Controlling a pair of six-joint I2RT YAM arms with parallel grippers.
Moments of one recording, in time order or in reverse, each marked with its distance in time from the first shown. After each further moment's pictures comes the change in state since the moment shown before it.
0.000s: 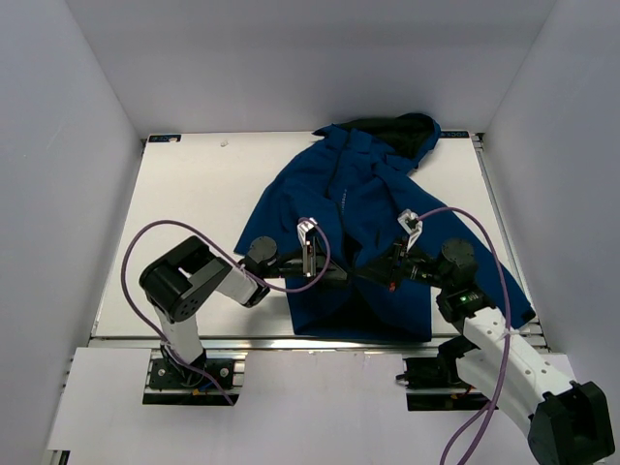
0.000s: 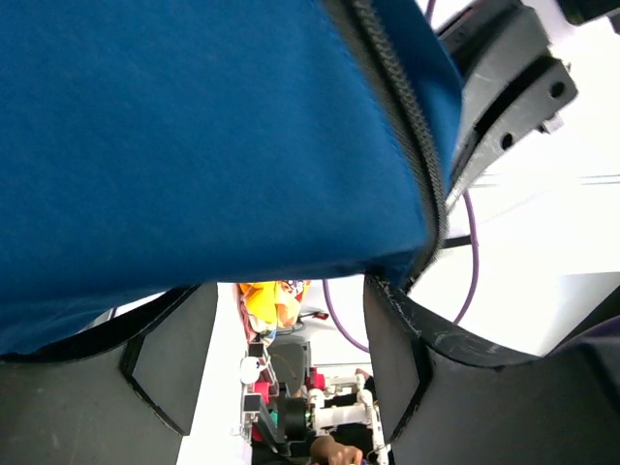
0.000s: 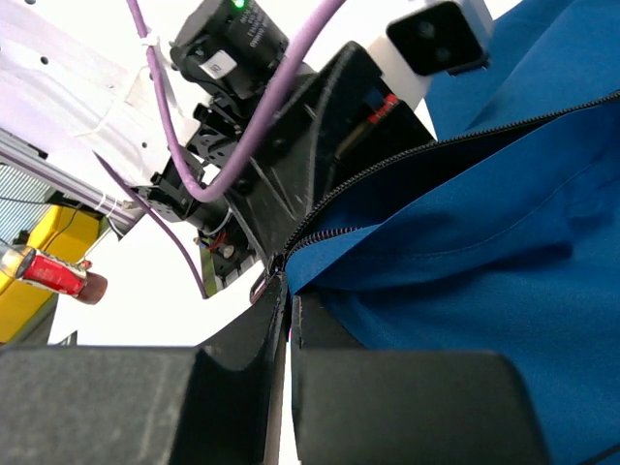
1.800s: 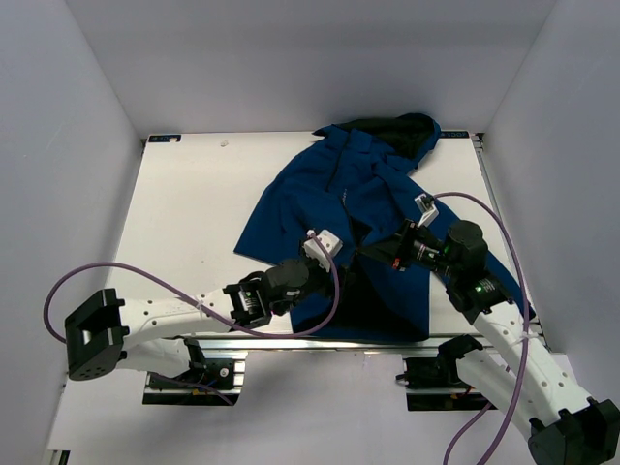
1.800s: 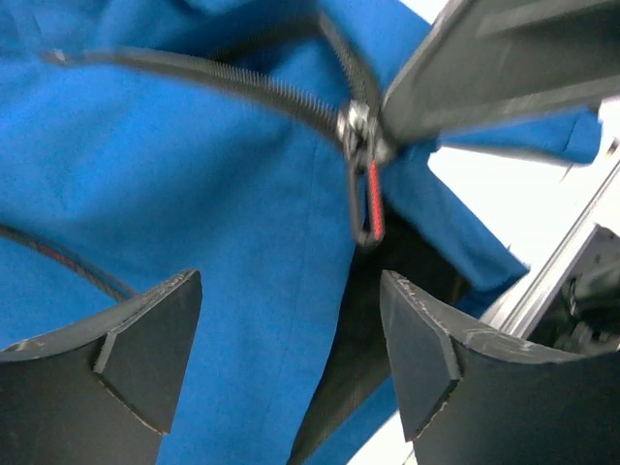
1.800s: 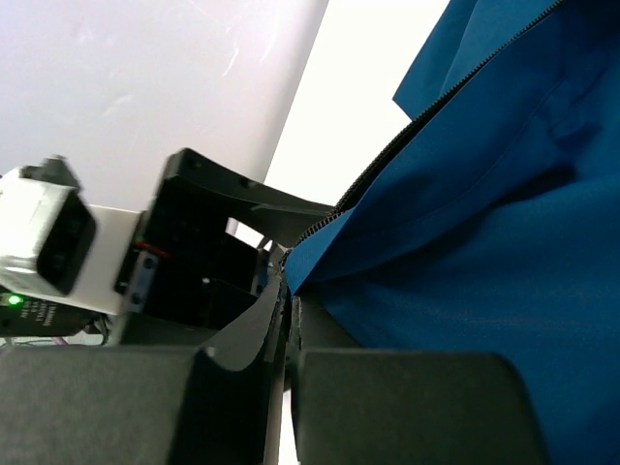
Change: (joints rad) left arm -0.470 -0.578 0.183 -1.083 -1.198 1.261; right arm 0.001 -0.035 0.247 -0.399 0.226 0.299
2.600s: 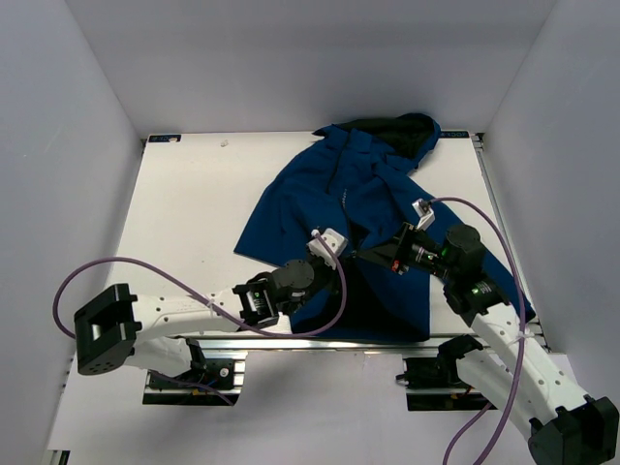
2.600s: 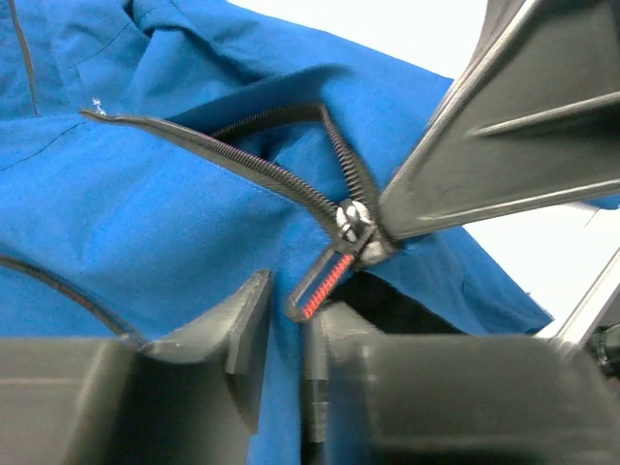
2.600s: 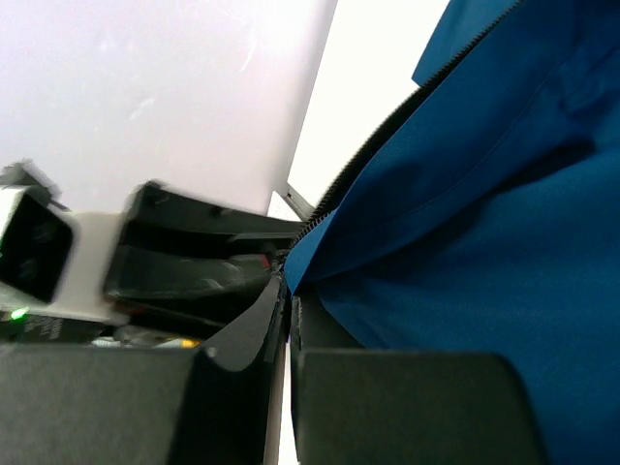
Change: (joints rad) left arm -0.016 0.068 0.017 0.134 -0.095 0.058; right arm 0.000 0.001 -0.052 0.061 -0.037 0.105
